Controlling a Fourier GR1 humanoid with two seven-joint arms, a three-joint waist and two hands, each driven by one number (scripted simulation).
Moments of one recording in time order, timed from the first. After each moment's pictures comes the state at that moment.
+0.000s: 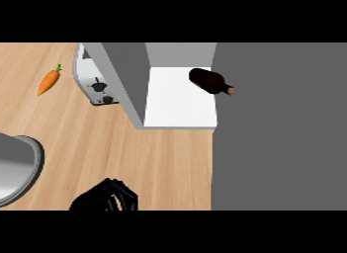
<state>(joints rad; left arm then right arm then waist) 0.02 0.54 -0.89 -1.84 0.63 0.79 -0.65 0.22 -0.30 -0.29 -2.32 -0.54 0.65 0.29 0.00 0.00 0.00</state>
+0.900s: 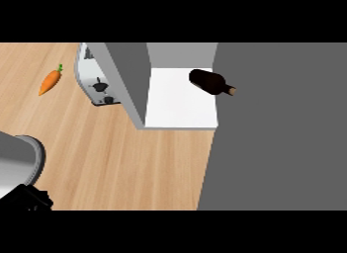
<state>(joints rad) 0.31 0.86 -0.54 -1.93 0.81 0.47 -0.78 0.33 -0.23 0.25 -2.35 -0.57 0.81 0.35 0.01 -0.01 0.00</state>
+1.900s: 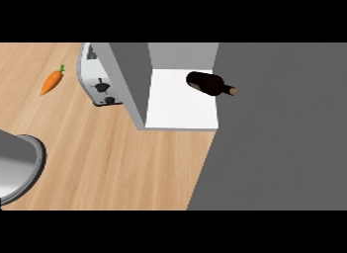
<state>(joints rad) 0.46 1.00 -0.33 -1.89 0.95 0.22 -0.83 0.07 -0.09 0.66 -2.38 -0.15 0.56 0.47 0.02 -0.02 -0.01</state>
